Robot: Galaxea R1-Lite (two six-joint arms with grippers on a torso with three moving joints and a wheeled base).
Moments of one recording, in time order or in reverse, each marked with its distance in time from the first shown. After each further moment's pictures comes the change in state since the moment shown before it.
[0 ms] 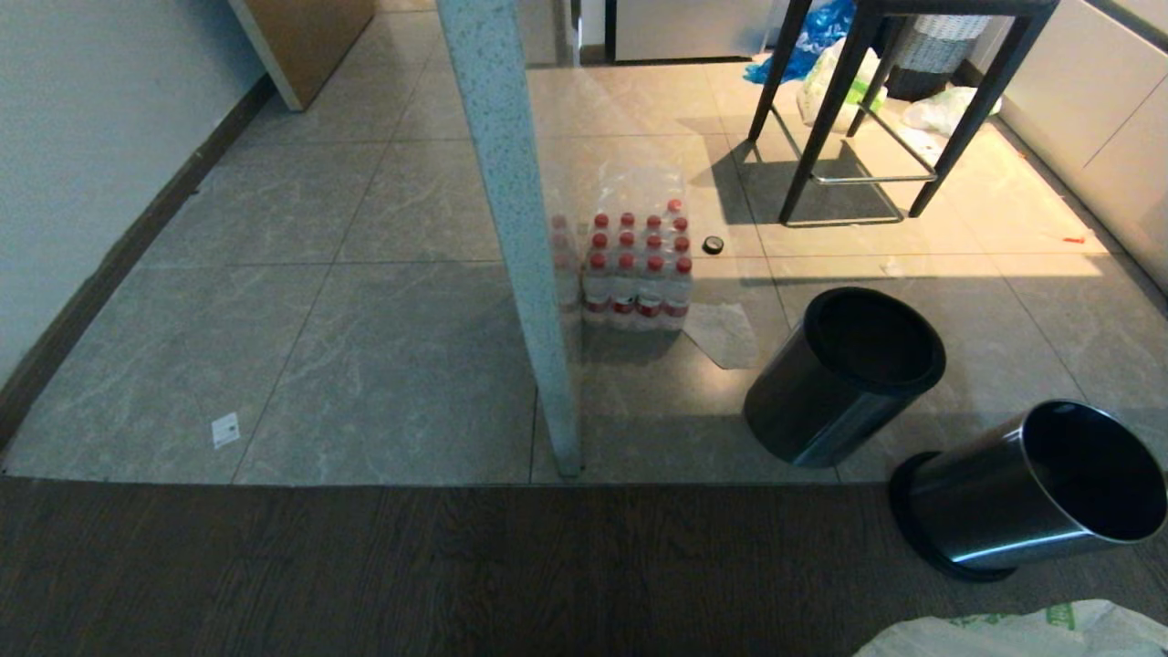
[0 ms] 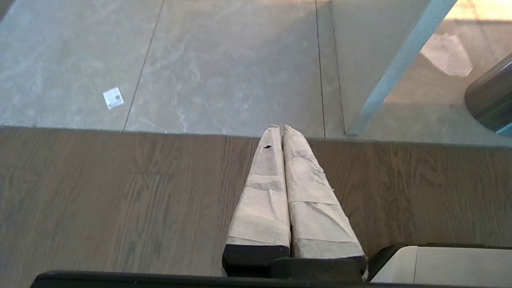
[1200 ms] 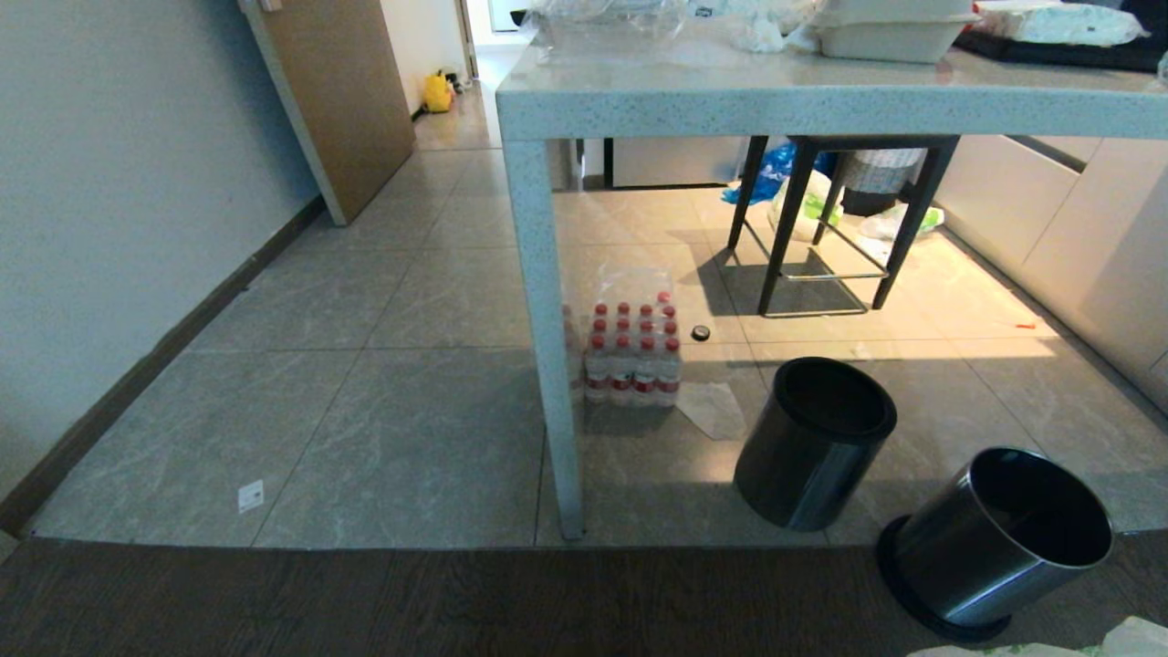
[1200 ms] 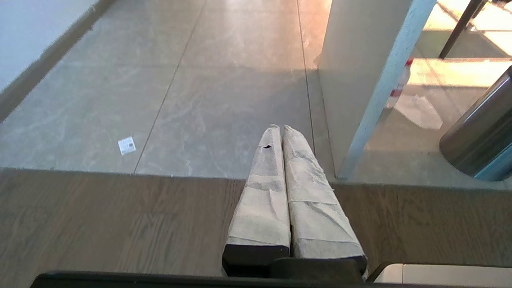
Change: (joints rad) left arm 0.000 0.000 0.000 0.000 0.000 -0.002; right arm 0.000 0.001 0.000 0.000 0.000 0.000
